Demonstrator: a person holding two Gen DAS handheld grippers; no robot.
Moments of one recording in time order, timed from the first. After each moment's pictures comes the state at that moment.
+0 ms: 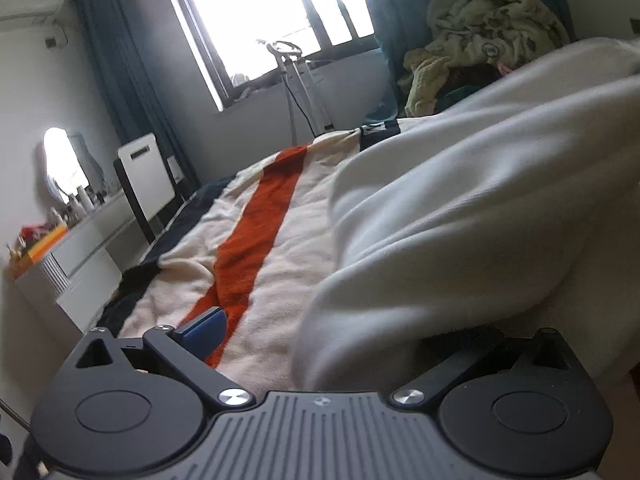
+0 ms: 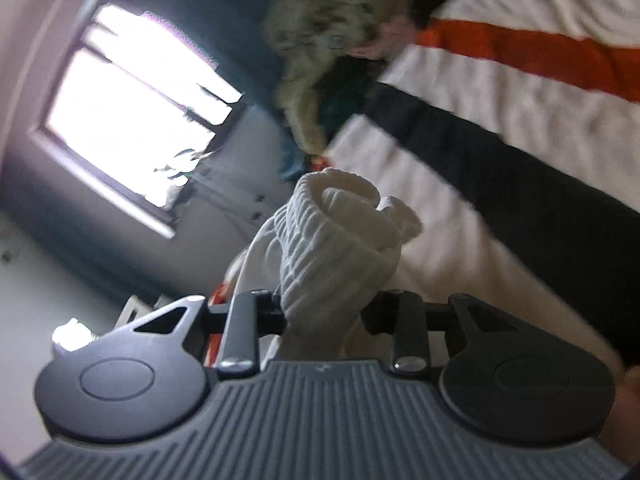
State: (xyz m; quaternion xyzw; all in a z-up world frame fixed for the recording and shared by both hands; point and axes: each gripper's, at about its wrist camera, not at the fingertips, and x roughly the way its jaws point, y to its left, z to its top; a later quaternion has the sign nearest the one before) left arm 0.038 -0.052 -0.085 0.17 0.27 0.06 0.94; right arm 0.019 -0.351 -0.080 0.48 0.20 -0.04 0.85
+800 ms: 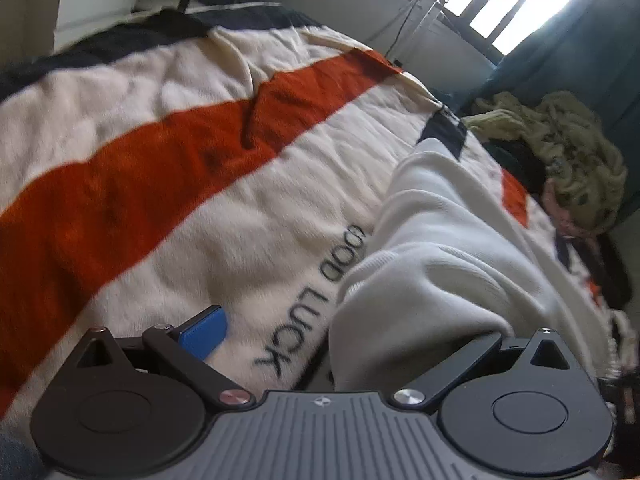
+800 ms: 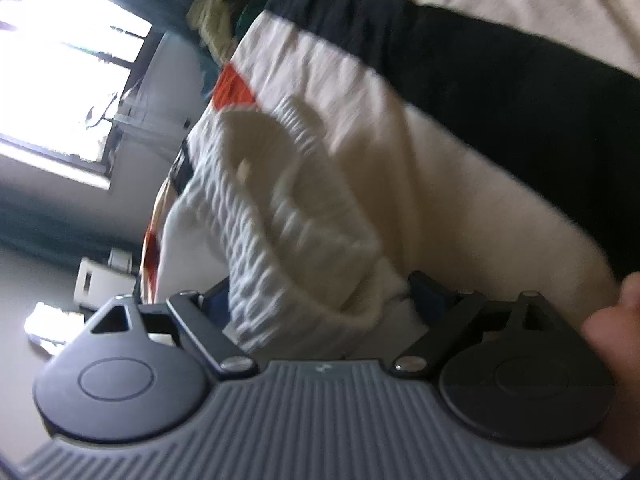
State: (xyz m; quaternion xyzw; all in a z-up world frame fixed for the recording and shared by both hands) left arm 0.030 0.068 -0.092 -0.29 0.40 0.03 0.87; right arm 0.037 -0.335 -0.140 0.50 0.35 -0.05 0.79
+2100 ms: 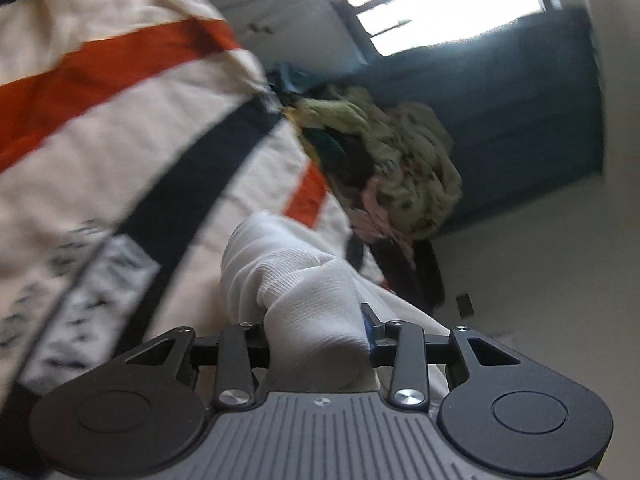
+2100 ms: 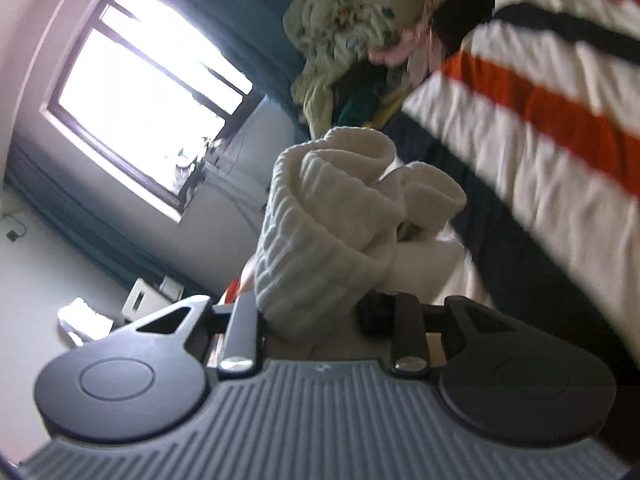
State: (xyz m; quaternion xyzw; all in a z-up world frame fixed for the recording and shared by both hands) left arm 0.101 -0.004 0.013 -0.43 0.35 -0.21 0.80; right arm 0.013 -0.404 0.012 0.43 0.20 -0.02 0.88
